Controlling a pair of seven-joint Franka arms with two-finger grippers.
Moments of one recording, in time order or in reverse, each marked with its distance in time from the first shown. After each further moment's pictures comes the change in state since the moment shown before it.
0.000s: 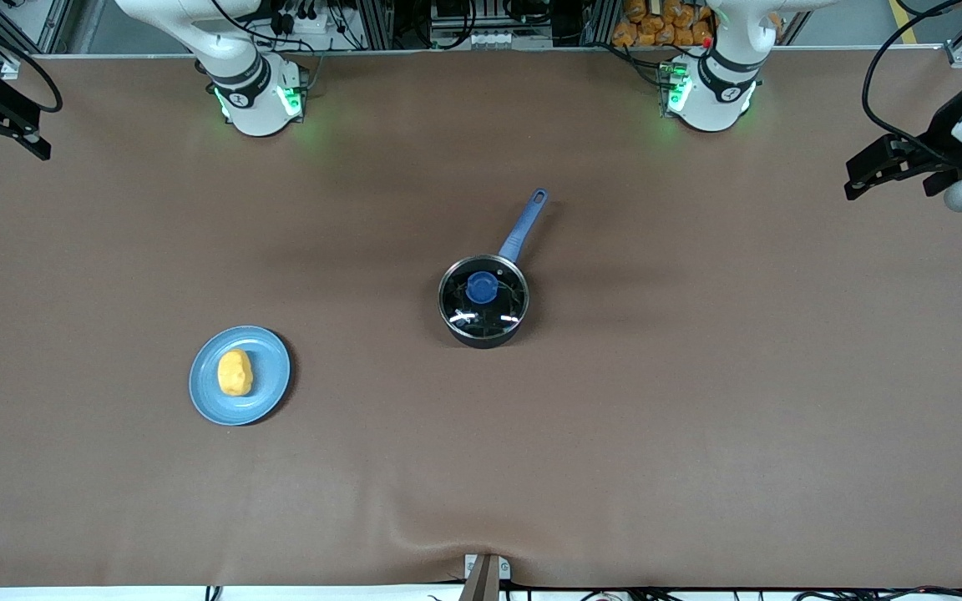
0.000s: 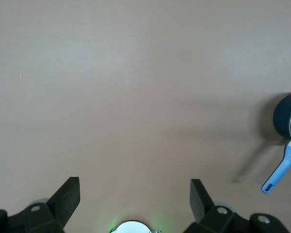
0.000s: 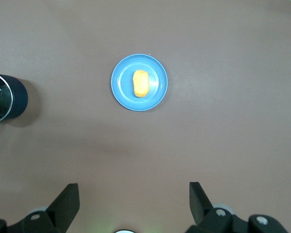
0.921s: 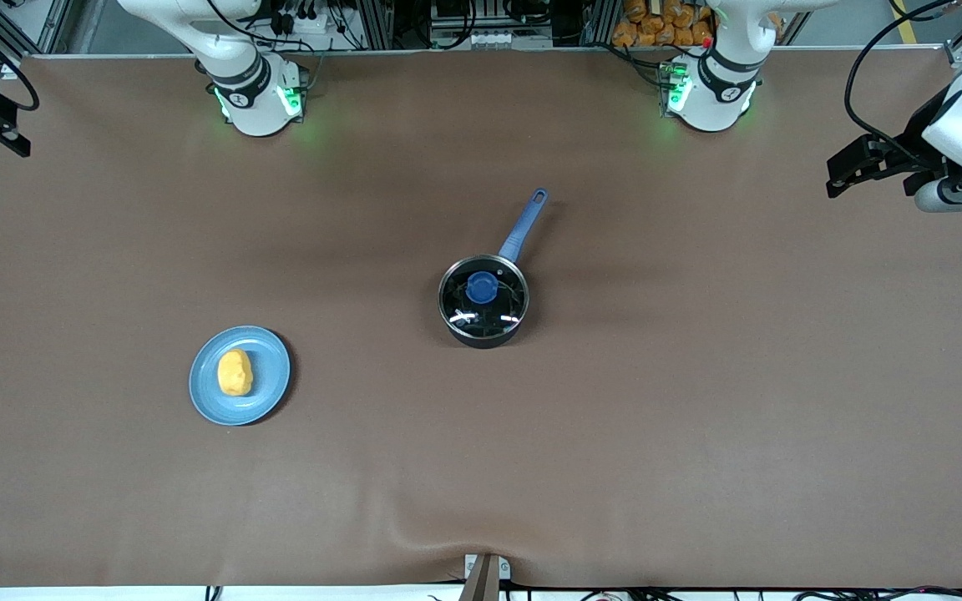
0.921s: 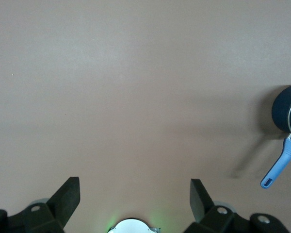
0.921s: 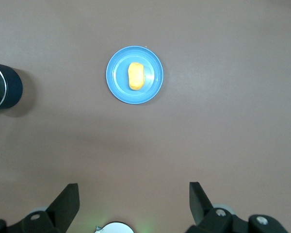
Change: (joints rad) left arm -0.014 -0.013 -0.001 -0.043 -0.008 0.025 0.001; right arm -0.079 0.000 0.023 0.002 0.009 -0.025 -0.082
